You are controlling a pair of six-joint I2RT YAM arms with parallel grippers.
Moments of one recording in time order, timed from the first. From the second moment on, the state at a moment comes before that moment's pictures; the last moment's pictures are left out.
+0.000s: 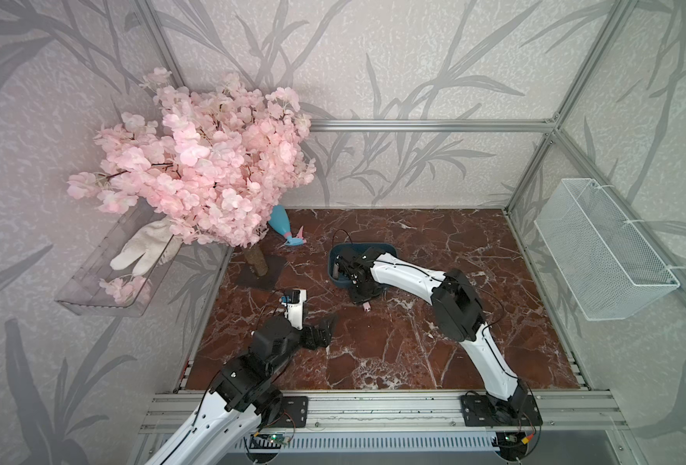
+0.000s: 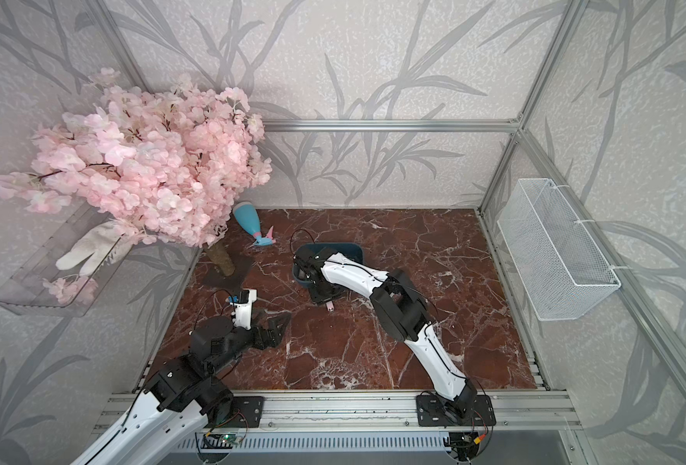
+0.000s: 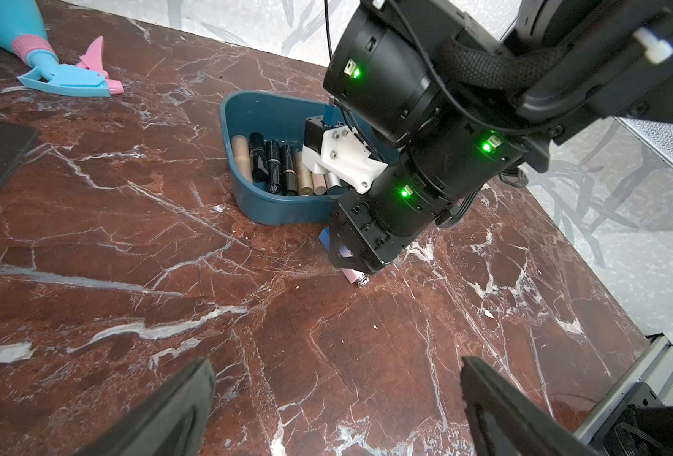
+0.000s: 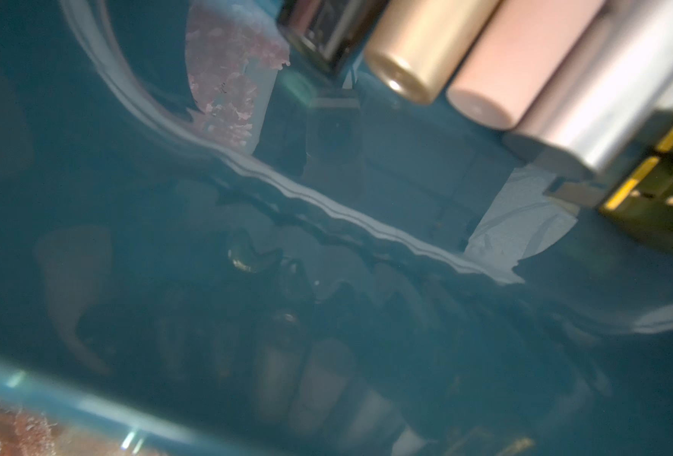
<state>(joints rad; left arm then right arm) -0.62 0.37 0.39 -0.46 -0.07 -0.46 0.86 2.33 1.95 -1.06 0.02 0.48</state>
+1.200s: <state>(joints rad) -0.62 0.35 0.40 -0.45 -0.08 -0.46 0.78 2.06 1.72 -0.87 -0.30 0.57</state>
